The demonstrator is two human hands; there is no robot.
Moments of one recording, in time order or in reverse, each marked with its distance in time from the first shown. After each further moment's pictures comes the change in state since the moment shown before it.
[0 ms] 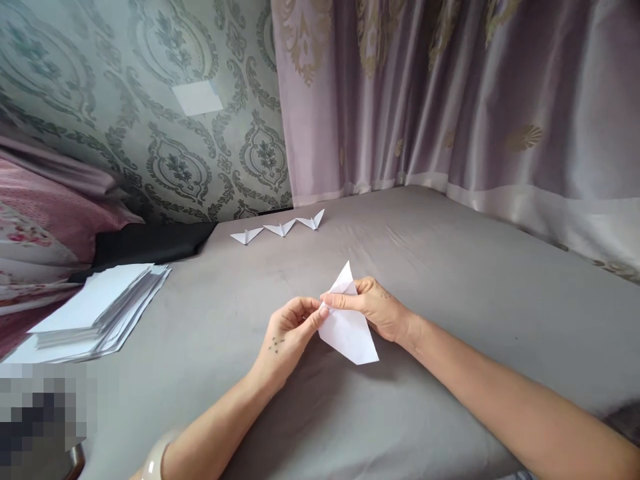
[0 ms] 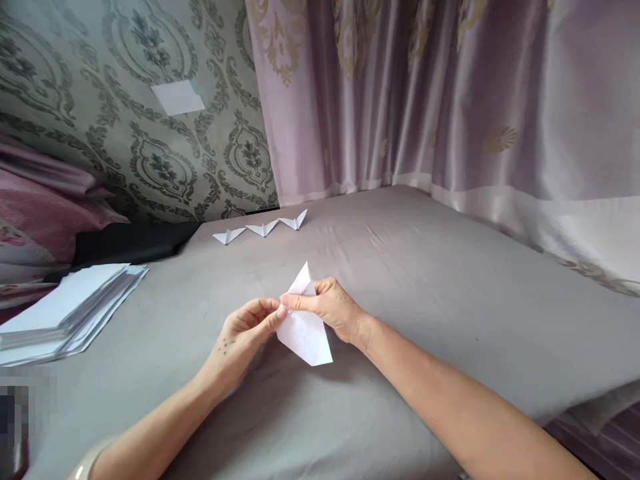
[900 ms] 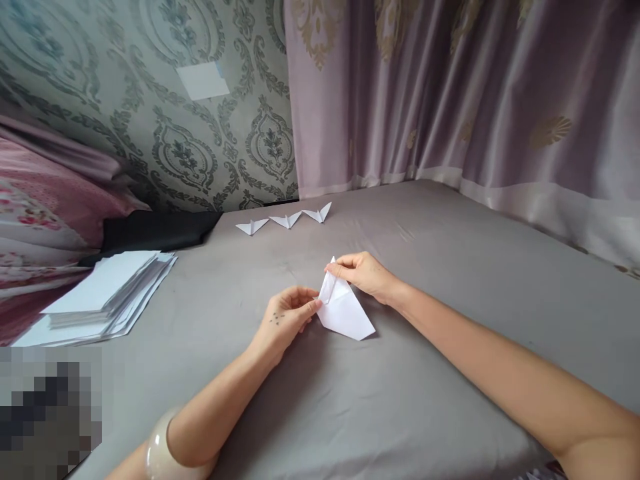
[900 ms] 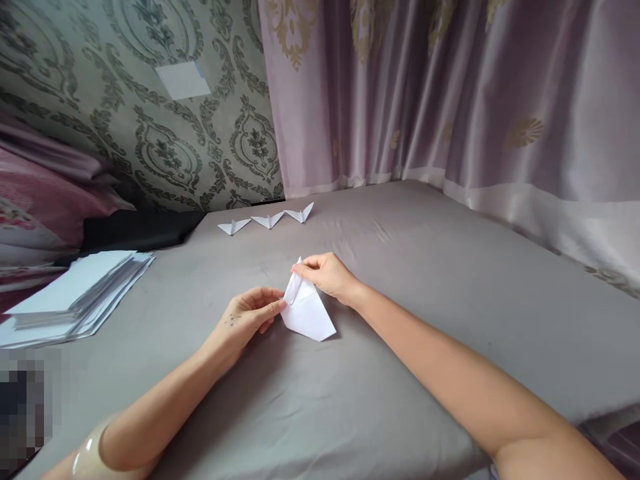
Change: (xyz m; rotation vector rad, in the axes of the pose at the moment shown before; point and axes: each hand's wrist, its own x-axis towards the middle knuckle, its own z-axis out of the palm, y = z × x) left_hand 0.019 -0.005 -0.020 0.200 0.105 -0.167; right_hand 0.048 -0.008 -0.018 -0.361 0.074 -0.138
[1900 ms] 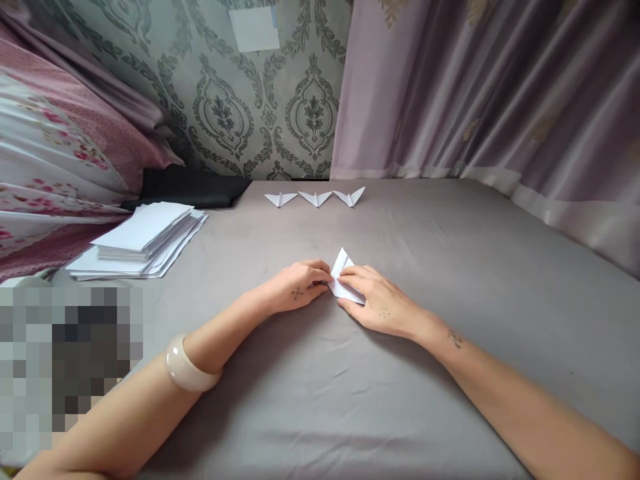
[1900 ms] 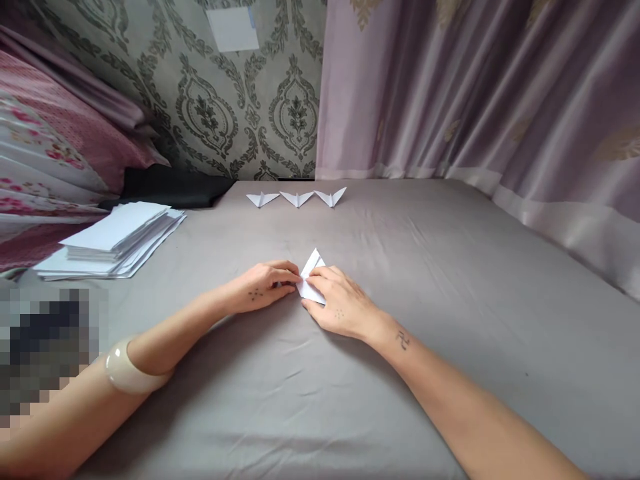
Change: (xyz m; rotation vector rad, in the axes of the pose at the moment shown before) left_hand 0.027 -0.006 -0.056 0.882 -0.301 0.596; right_hand -0.029 0.019 0.034 -0.923 -0.143 -0.394
